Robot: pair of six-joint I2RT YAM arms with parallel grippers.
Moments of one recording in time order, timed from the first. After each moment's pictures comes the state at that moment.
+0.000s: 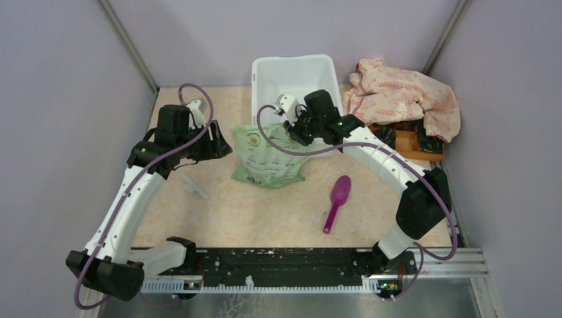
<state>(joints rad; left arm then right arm) -0.30 1.11 1.25 -0.82 0.17 -0.37 0.61 1.58 1.40 -0.49 -0.24 -0.44</state>
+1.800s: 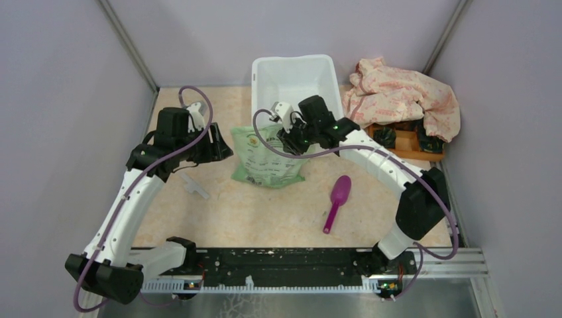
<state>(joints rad) -0.30 1.09 1.21 -0.82 0.20 -0.38 0.65 1.55 1.36 -0.52 -0.31 -0.36</state>
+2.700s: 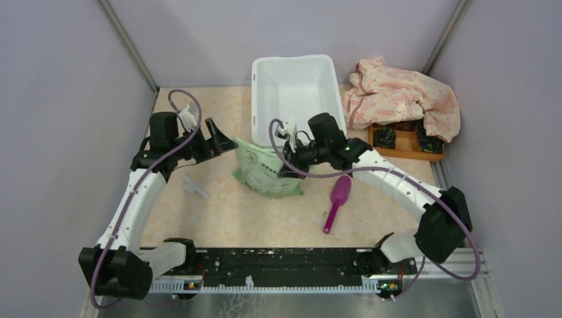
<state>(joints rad) -0.10 1.12 1.01 -0.52 0.53 -0.50 0.69 1.41 1.18 -0.44 -0.70 -0.18</state>
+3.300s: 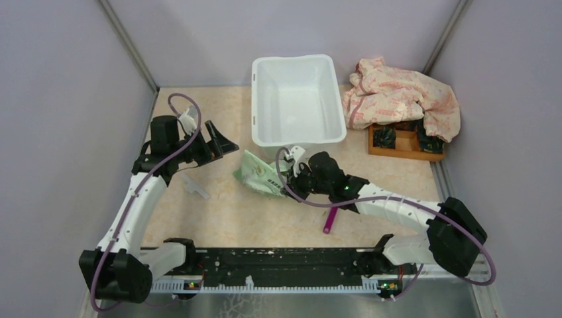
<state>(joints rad) -0.10 1.08 0.96 -0.47 0.57 -0.55 0.86 1.22 0.68 0.03 -0.31 0.16</state>
